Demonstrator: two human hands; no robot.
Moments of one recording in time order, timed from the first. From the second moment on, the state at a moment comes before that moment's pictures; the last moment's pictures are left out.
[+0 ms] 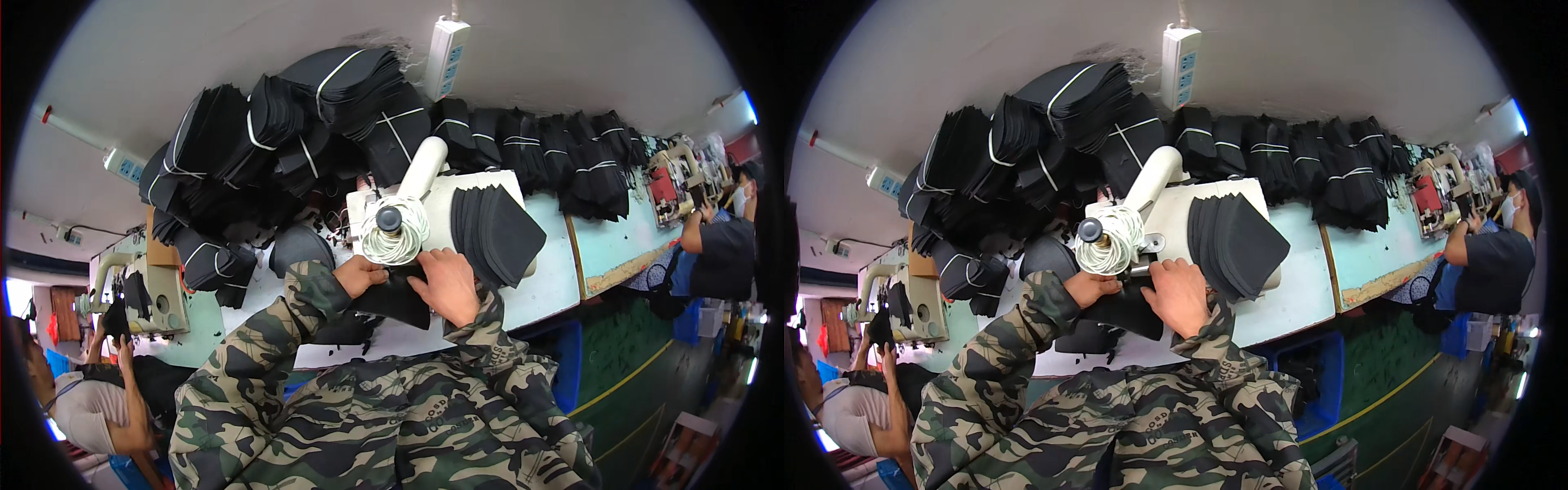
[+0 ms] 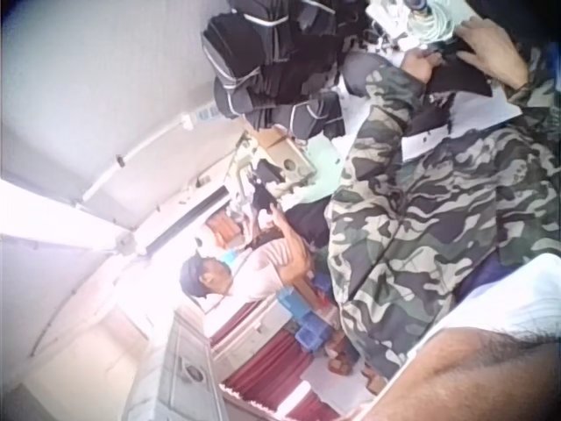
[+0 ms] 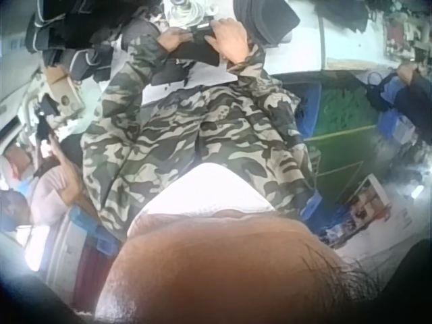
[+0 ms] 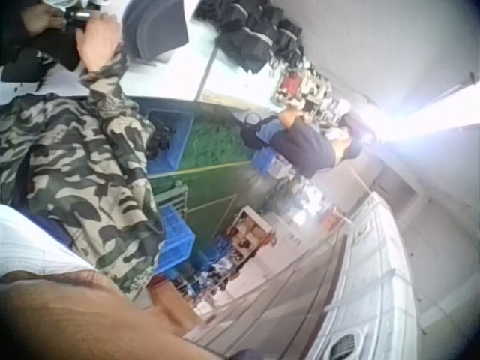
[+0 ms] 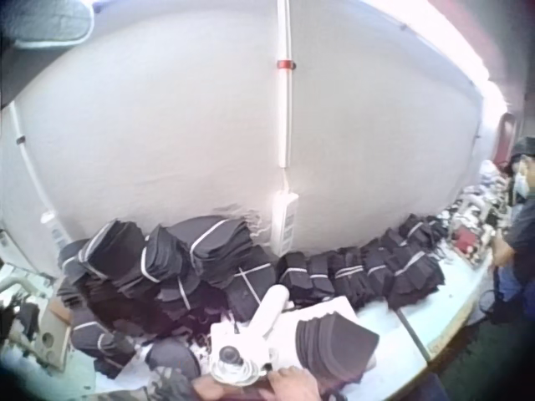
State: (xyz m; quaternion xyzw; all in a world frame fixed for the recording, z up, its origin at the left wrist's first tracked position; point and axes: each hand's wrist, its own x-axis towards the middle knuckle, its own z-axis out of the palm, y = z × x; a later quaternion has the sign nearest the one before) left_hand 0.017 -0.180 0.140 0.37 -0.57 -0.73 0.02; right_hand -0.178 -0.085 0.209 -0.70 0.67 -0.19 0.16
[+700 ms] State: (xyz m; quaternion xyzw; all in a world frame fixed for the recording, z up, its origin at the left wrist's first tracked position) left_hand 0.099 -0.122 0.085 0.42 -0.87 -0.13 -0.22; right_hand -0.261 -0.034 0.237 -0.60 0.75 -0.27 -0.02
